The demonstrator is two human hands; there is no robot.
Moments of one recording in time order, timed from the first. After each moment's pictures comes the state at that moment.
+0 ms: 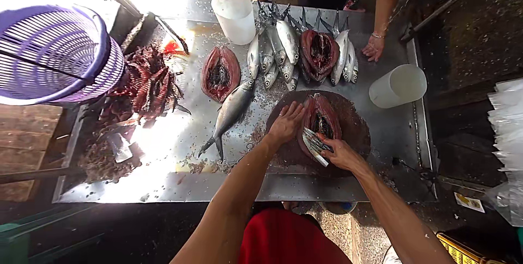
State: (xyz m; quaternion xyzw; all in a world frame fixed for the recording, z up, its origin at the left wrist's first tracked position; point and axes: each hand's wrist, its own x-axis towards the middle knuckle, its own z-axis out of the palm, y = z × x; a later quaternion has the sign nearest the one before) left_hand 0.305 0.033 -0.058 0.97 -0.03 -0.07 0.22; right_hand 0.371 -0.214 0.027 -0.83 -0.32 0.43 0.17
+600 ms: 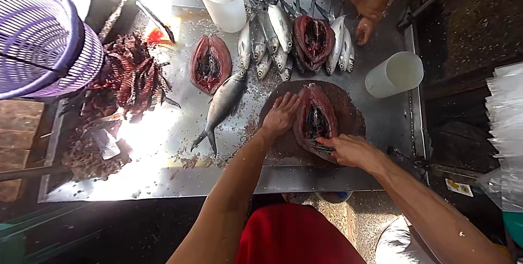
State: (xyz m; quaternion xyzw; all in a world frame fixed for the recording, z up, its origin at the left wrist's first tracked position) left_hand 0.303 0.029 -0.070 0.98 -0.02 -0.01 0.19; right_hand 0.377 -0.206 0.099 -0.78 -0.38 0.48 -0.14
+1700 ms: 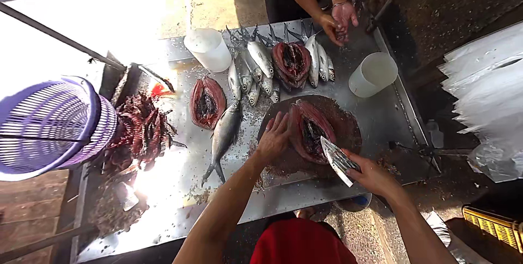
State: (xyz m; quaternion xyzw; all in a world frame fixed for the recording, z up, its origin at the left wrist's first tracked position) left_hand 0.292 0.041 -0.039 0.98 -0.13 -0.01 0.16; right_hand 0.330 -0.310 0.080 -0.86 -0.14 0.43 0.25
